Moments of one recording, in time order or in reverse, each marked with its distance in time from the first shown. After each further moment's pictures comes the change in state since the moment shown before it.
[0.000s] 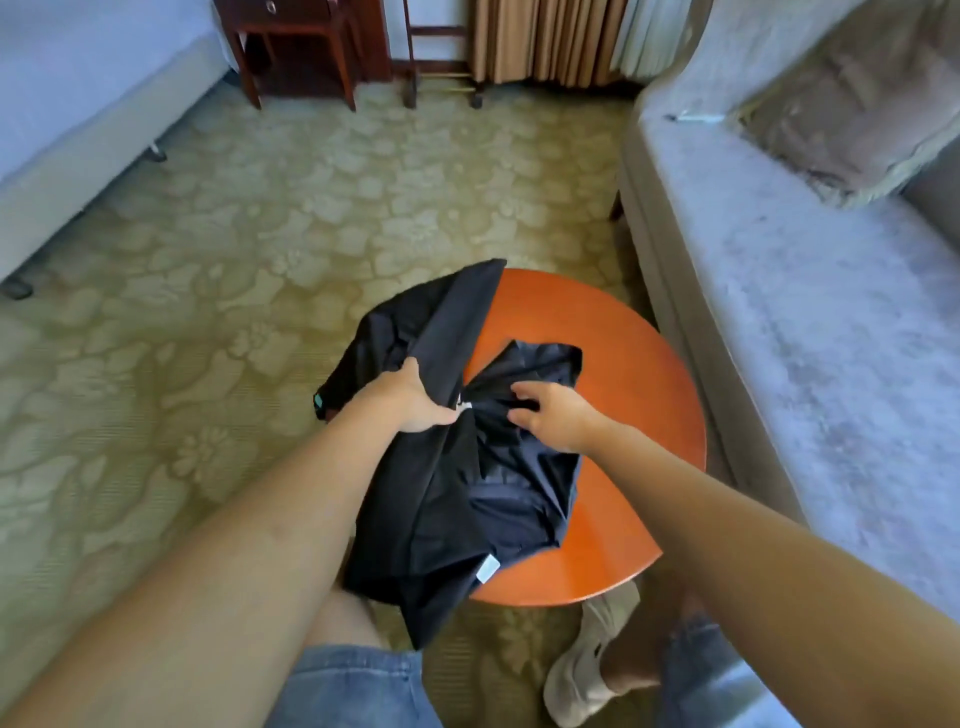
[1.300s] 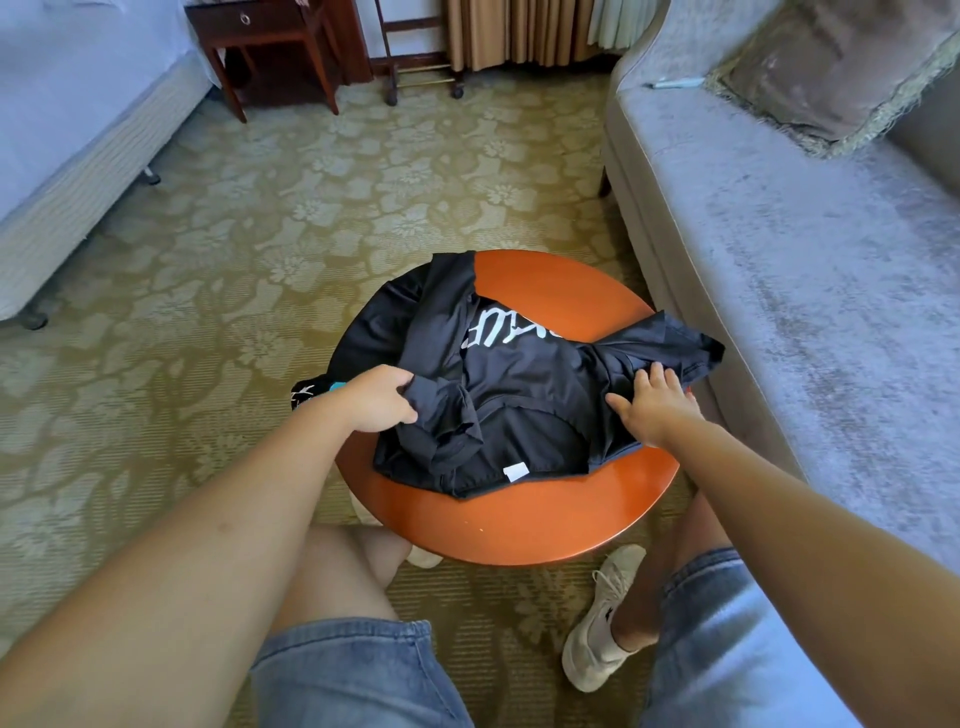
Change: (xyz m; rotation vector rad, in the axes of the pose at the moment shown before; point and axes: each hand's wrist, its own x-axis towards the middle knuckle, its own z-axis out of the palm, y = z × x) left_hand -0.022 -0.022 0.005 -0.050 -0.048 0.237; right_hand -0.045 0.120 -0.007 -0.238 0.161 0.435
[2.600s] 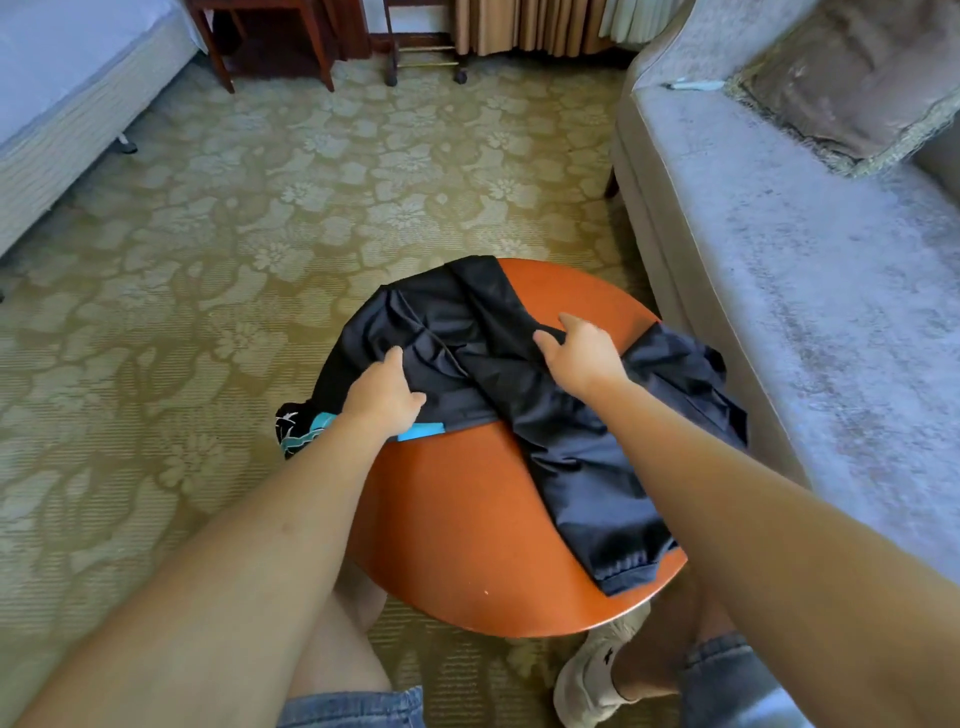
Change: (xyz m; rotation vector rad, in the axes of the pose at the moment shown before) left_hand 0.076 -0.005 0.010 0.109 0.350 -0.109; right_hand 0.046 -0.127 -0.048 0.391 0.220 -0.226
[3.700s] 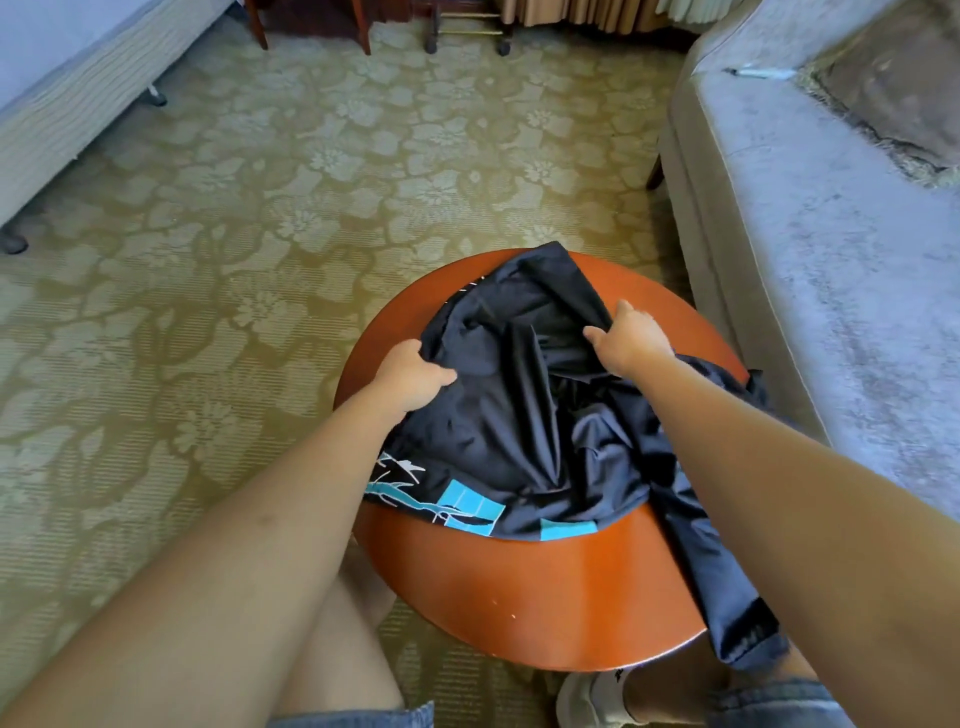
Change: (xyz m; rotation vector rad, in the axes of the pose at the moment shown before) left_hand 0.033 -0.015 -0.001 -0.581 -0.123 -0.195; right_hand 0.060 0.008 0.009 -0.190 -0.096 0.198
